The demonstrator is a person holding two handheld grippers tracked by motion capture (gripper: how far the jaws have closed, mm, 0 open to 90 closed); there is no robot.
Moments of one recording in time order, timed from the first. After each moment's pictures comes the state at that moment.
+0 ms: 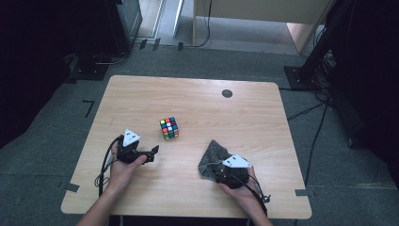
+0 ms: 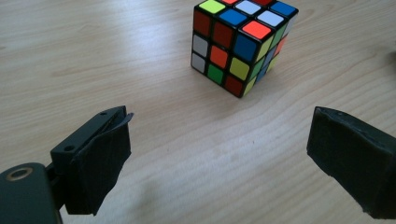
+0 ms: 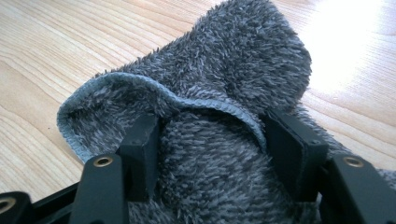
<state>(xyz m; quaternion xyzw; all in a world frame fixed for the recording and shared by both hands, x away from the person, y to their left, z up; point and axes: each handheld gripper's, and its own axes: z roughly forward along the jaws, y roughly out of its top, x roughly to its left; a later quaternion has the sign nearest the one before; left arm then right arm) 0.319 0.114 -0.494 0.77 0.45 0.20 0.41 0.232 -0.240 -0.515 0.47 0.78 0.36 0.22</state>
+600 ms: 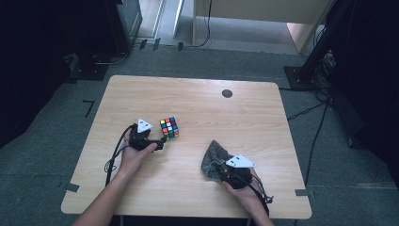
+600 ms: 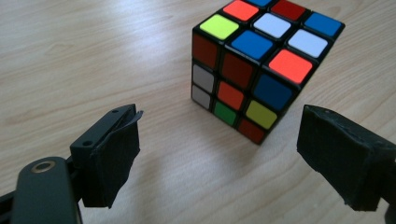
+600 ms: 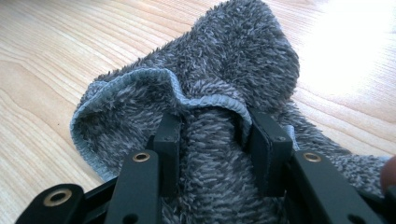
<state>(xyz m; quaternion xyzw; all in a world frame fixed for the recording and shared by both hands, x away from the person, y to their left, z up) 0.367 0.086 -0.506 0.79 0.43 0.19 0.39 0.231 -0.250 -0.512 0.46 0.78 0.38 0.20</state>
